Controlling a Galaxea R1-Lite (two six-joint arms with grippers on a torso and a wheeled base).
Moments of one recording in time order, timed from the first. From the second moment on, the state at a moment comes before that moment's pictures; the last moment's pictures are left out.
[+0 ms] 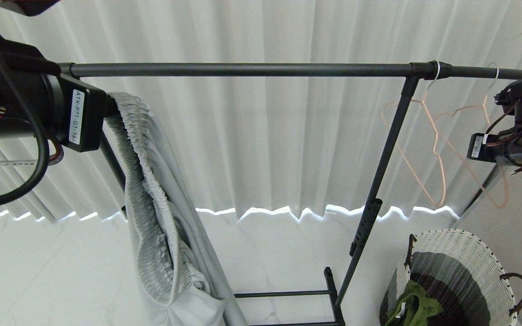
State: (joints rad) left arm -0.57 1.33 -1.44 0.46 0.34 0.22; right arm 0.05 1.74 -1.33 0.02 -0.36 0.22
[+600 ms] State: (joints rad) left arm -0.57 1.32 -1.43 0.46 0.34 0.22; right arm 0.05 1.60 -1.13 -0.24 -0.35 0.11
